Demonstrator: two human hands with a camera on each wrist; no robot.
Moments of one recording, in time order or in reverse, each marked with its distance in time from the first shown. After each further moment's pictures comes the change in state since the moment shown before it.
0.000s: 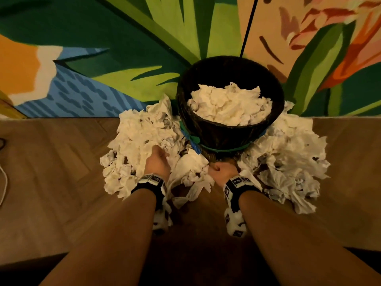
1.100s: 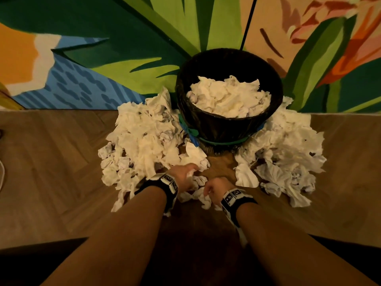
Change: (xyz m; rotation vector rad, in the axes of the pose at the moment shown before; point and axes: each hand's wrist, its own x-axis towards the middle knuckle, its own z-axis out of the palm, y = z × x) left_hand -0.030 0.009 0.032 0.439 -0.766 0.230; right_hand -0.051 0.009 0.012 -0.338 -0.341 -0.104
